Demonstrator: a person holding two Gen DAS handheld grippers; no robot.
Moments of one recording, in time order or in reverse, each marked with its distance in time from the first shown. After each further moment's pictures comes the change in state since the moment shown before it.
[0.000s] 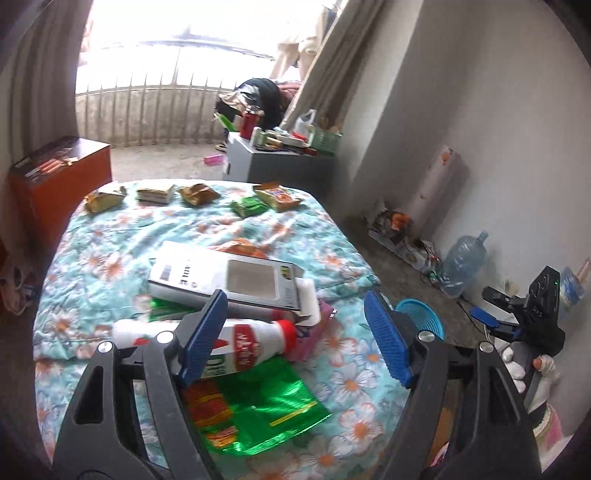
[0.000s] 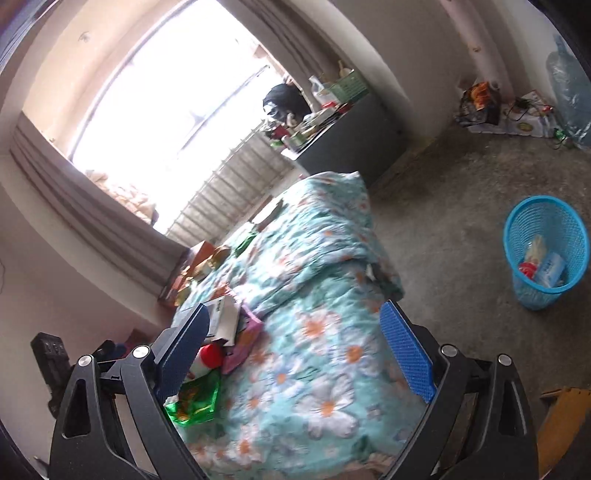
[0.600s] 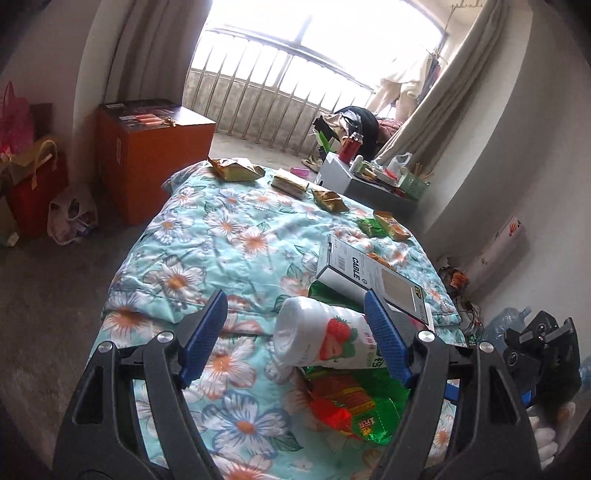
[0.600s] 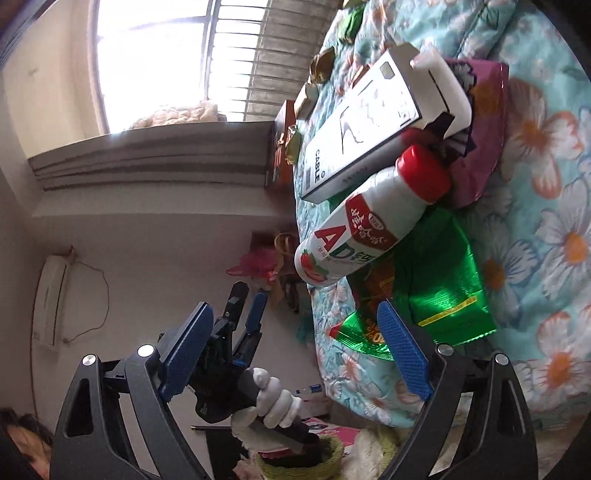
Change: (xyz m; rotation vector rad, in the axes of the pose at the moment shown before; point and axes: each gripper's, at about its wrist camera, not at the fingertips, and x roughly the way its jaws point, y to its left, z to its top) left arm -0.040 0.146 -0.043 -0.280 -0.104 0.192; right arm 0.179 0.143 -0.130 0.398 0.593 0.420
